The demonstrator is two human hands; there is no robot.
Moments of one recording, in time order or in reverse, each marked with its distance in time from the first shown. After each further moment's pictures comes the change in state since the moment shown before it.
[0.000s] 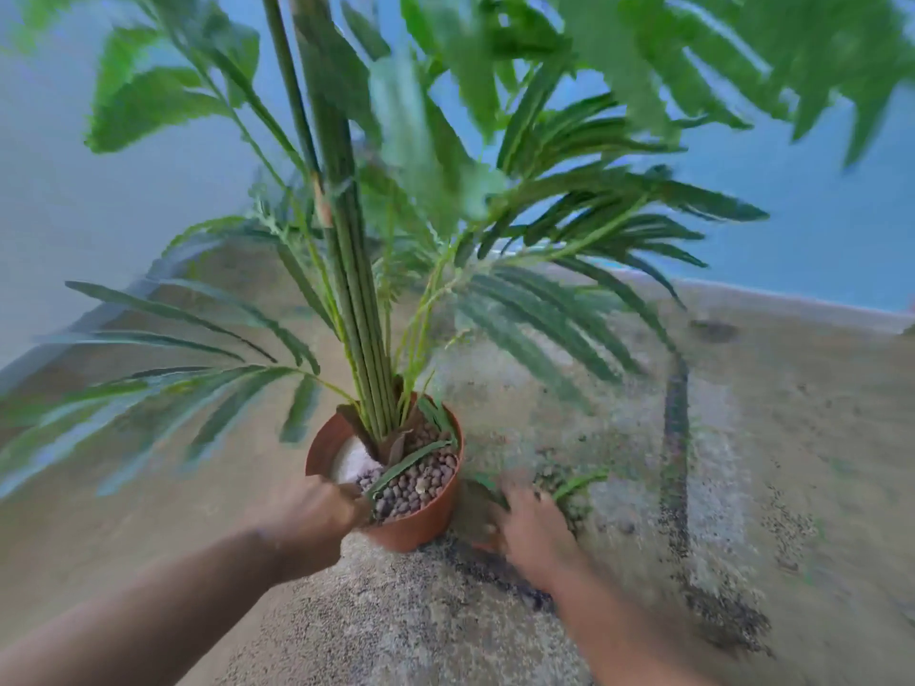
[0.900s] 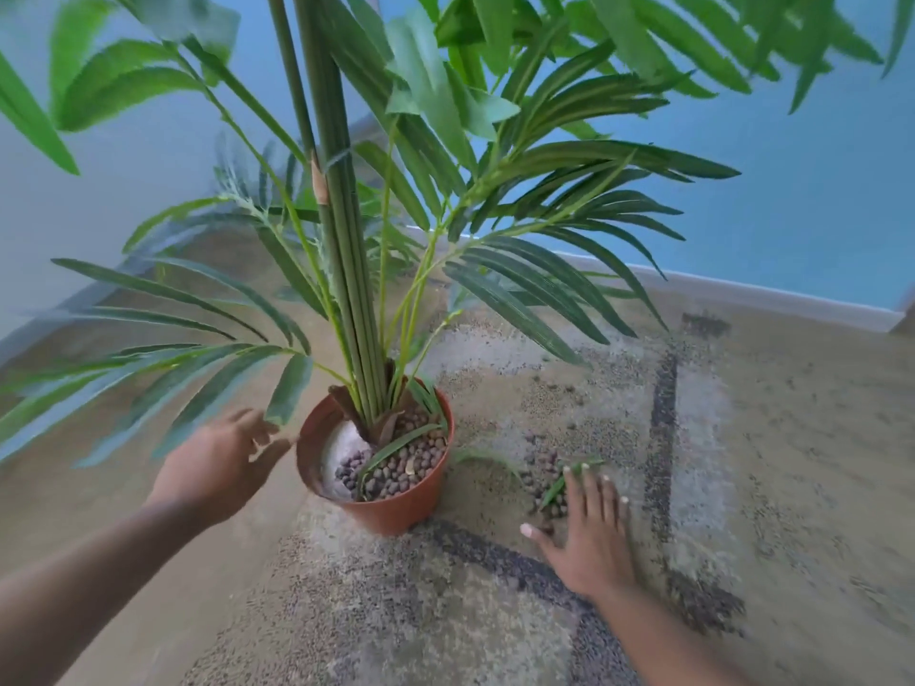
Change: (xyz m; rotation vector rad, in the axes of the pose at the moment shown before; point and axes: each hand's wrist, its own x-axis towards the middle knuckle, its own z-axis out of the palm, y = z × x) left_hand -0.033 -0.032 -0.043 -0.332 0.408 -0.543; right_hand -0.057 0.057 0.011 0.038 -0.064 0.449
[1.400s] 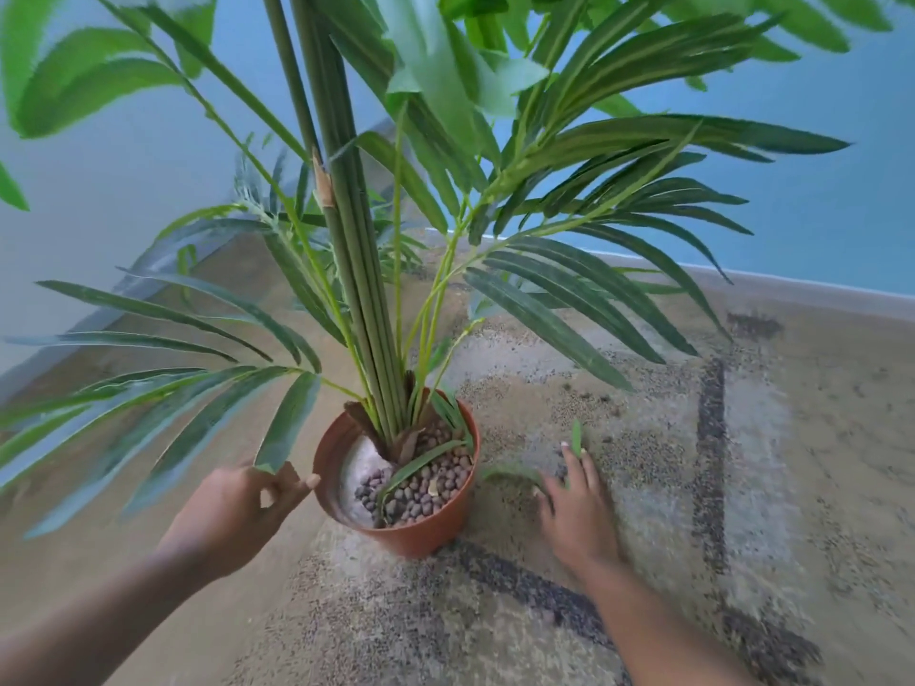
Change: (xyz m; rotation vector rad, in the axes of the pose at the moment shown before) left_hand -0.012 -0.031 0.029 -0.085 -0.089 0.028; right_hand 0.052 -0.057 -0.005 0.192 0.200 -0.088
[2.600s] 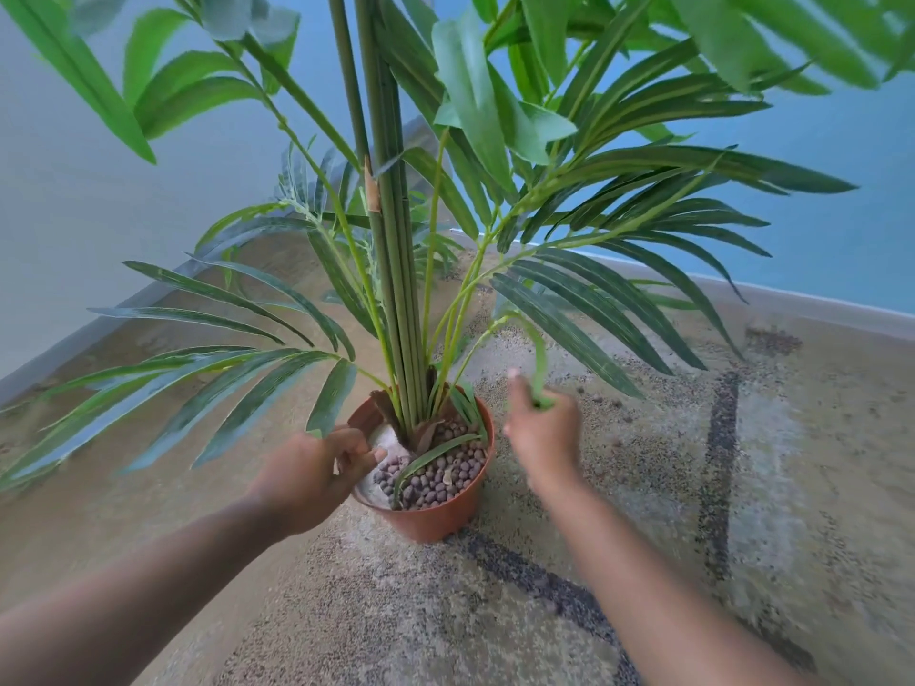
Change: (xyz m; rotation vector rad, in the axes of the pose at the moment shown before) left_hand 0.012 0.060 -0.011 -0.091 0.069 0.183; right_hand 0.025 -0.120 -0.119 1.127 0.089 0.229
